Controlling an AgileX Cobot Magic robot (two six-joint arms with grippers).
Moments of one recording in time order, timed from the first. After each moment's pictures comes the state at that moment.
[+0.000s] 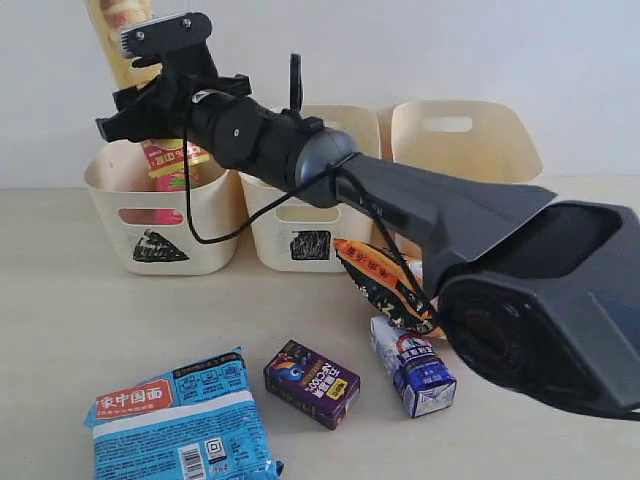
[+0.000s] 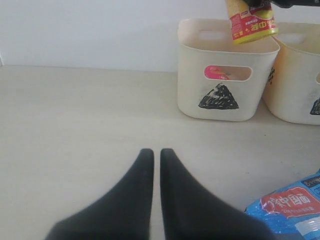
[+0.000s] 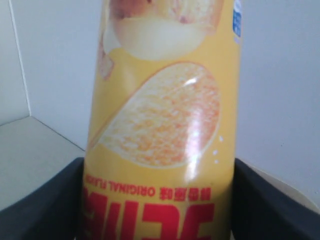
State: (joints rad) left arm 0.04 0.00 0.00 -0.03 0.29 -0.01; right arm 0.75 2.56 -2.39 0.67 -0.04 -0.70
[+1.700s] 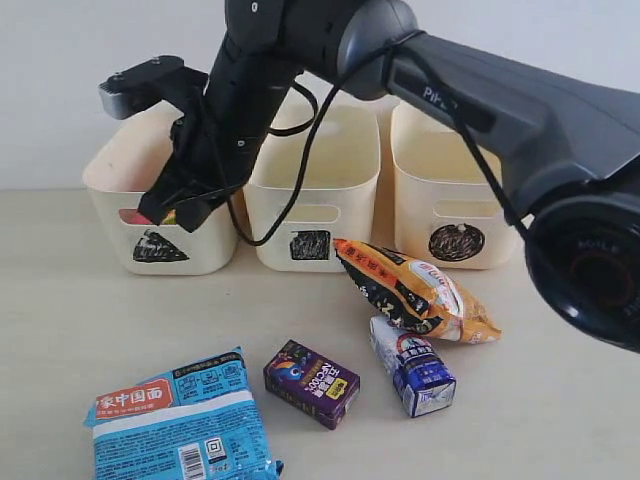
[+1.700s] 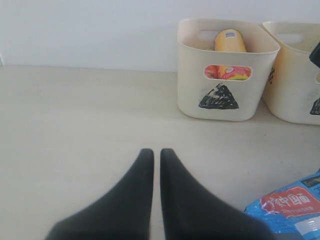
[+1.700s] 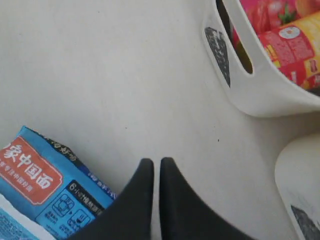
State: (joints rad) left arm 0.04 0.00 0.00 -0.03 0.29 -0.01; right arm 0.73 2.33 -2.36 0.30 1.22 -0.49
